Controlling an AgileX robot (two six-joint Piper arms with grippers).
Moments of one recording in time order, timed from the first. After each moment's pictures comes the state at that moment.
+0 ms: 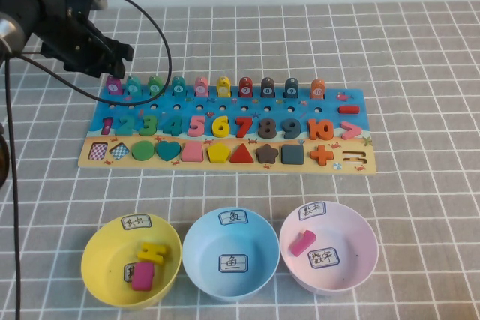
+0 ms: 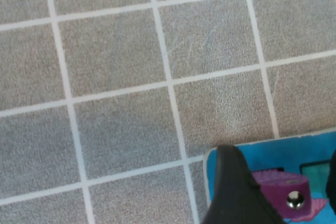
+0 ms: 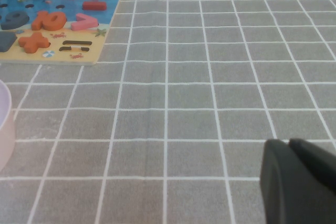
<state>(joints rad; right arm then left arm) 0.01 -0.01 0.03 0.14 0.39 -0.08 -0.07 2.45 -2.35 -0.18 1.05 0.17</state>
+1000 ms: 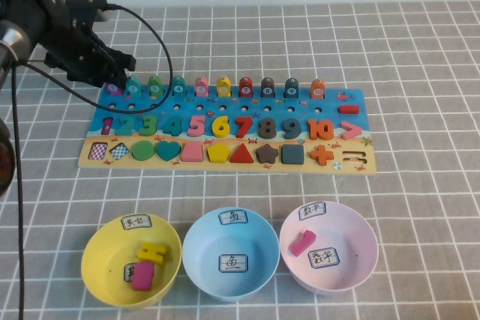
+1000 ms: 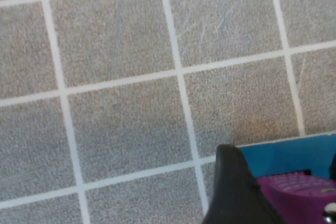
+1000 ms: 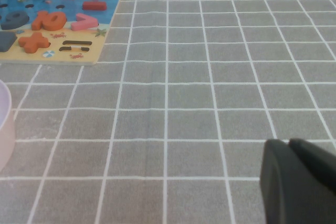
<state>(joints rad) 0.01 -0.01 0.03 0.14 0.39 -0.08 -0.07 2.49 -2.35 -0.17 1.04 0.17</state>
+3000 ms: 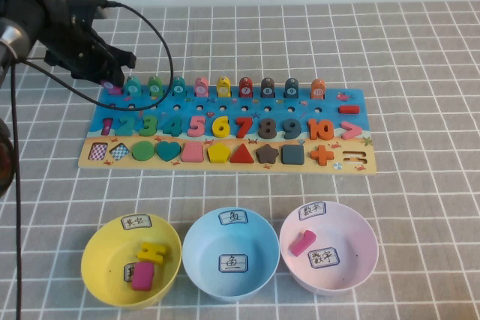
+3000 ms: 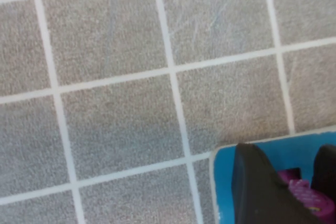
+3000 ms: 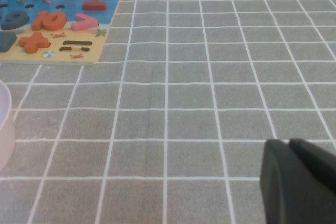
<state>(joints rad) 0.01 -0.01 0.03 0.14 0.39 -0.08 -0.07 2.49 -2.38 -0.18 1.07 0.17</state>
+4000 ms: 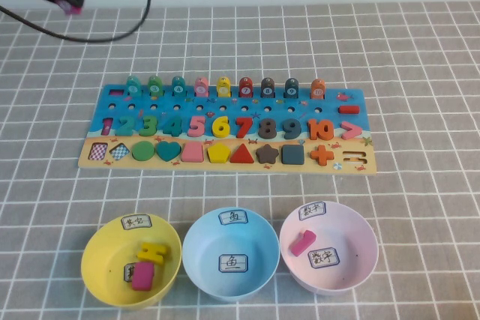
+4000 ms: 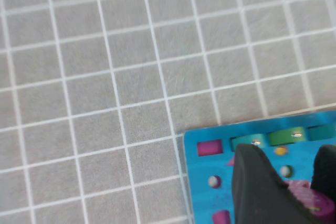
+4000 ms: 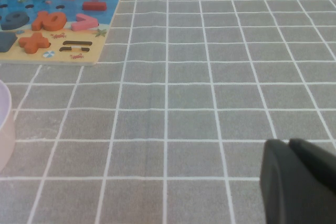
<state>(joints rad) 0.01 -0.01 0.03 0.14 0.39 -0.08 -0.07 2.19 -2.42 -0.12 1.25 0.13</state>
